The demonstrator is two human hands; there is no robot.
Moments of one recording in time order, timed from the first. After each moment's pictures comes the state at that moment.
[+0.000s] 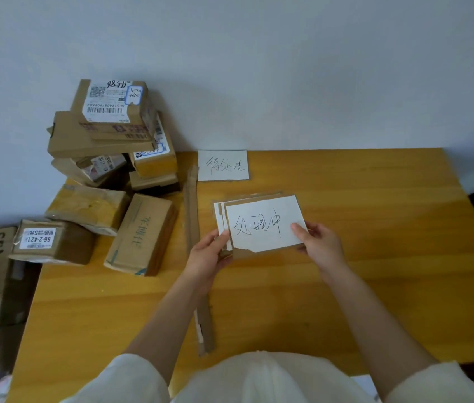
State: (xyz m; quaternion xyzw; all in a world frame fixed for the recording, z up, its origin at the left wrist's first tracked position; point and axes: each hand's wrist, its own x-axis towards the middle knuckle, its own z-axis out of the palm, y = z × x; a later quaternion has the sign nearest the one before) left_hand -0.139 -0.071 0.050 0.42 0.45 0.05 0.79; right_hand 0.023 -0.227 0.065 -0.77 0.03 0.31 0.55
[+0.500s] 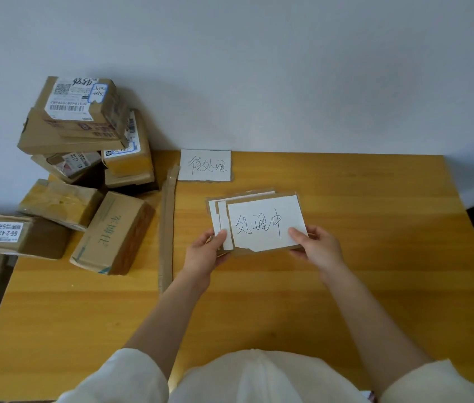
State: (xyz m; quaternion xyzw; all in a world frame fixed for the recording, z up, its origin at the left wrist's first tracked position) left_hand -0.072 -0.117 0.045 0.38 0.53 0.10 0.75; right_hand 0.092 -0.269 0.058 -0.75 0.06 0.36 0.55
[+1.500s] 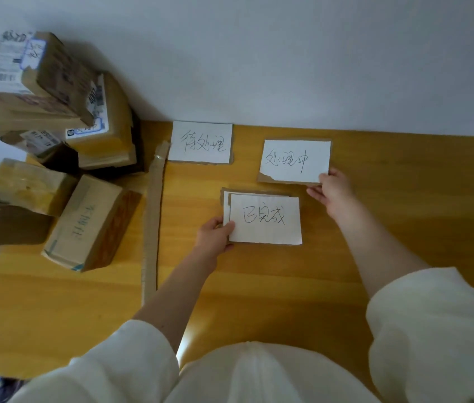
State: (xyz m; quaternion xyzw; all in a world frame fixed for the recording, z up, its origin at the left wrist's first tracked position) left_hand 0.001 -0.106 -0.015 0.42 0.62 0.01 0.67; right_hand 0.240 -0.186 -0.013 -0.76 0.14 0.39 0.51
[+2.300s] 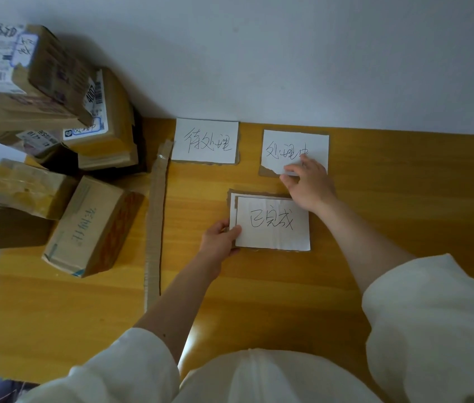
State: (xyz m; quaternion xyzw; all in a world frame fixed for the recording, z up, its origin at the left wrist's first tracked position) left_hand 0.000 -0.100 -0.029 0.40 0.60 0.00 0.69; right_hand 0.224 -0.152 -0.036 -0.87 -0.37 0.31 0.10
